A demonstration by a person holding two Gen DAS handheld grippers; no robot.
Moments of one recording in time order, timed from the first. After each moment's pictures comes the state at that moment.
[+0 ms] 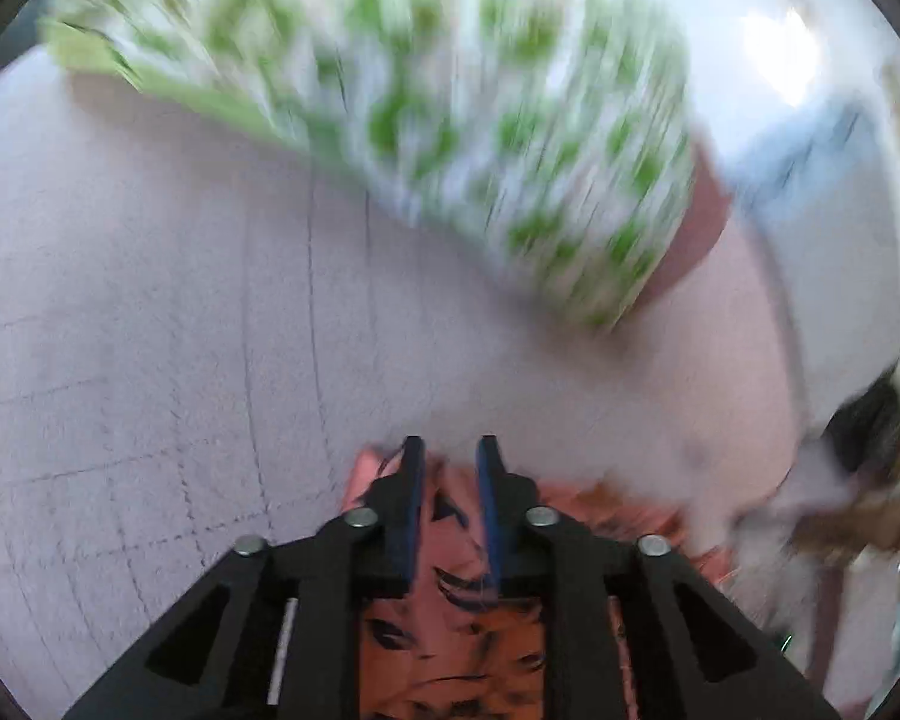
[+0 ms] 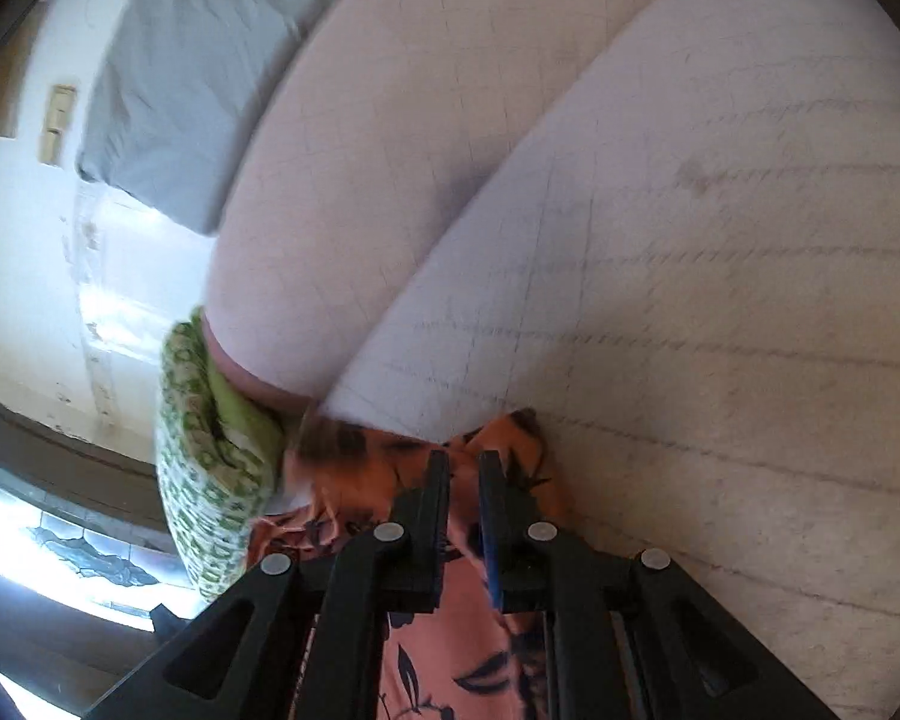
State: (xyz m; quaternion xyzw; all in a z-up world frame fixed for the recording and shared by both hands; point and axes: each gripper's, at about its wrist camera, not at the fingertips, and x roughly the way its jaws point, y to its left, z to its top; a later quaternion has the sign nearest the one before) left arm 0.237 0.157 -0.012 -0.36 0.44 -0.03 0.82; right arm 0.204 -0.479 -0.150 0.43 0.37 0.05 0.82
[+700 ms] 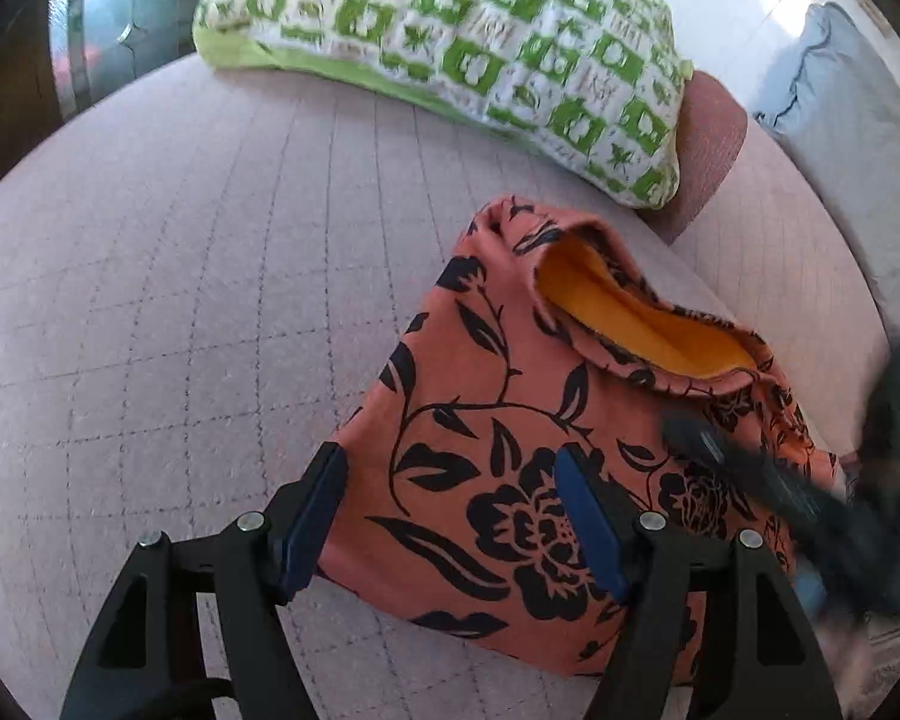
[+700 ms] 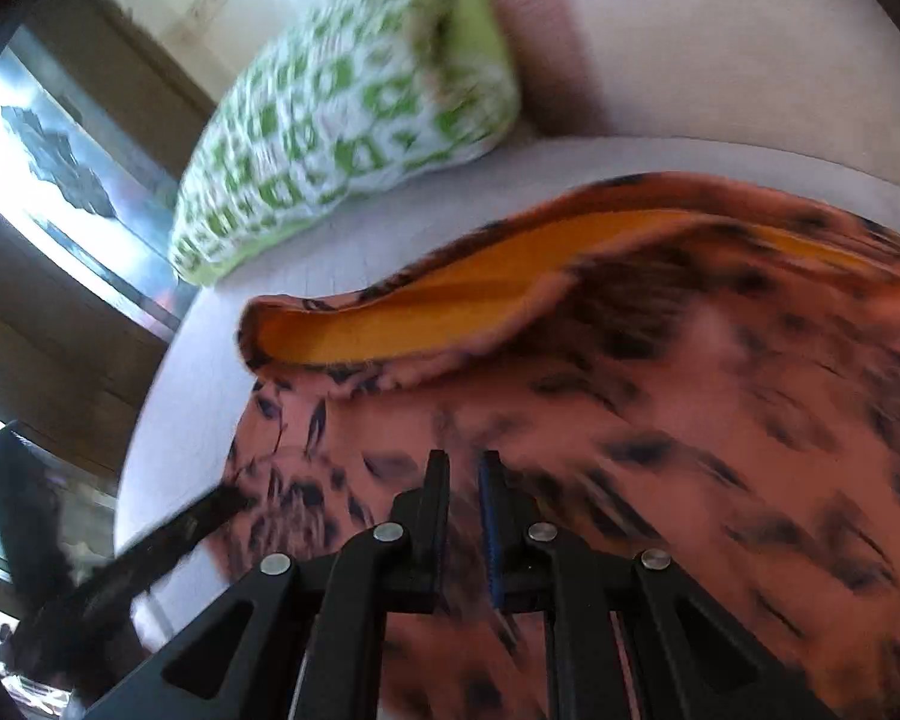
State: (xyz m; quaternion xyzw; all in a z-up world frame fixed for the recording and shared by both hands) left arm 0.119 0.092 -0.040 -0.24 0.49 0.07 0.84; right arm 0.248 -0.108 -0.136 0.09 0.52 0.24 0.81
